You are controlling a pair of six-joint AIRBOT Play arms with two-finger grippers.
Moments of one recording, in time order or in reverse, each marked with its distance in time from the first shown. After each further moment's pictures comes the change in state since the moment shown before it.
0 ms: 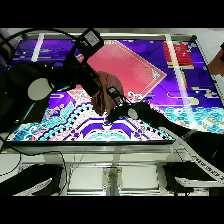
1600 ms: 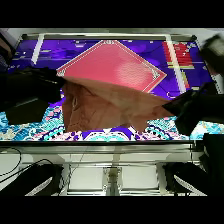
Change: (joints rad) left arm 0.077 0.281 -0.012 -0.016 -0.310 -0.602; right arm -0.145 0.584 0.574 -0.122 1.109 -0.071
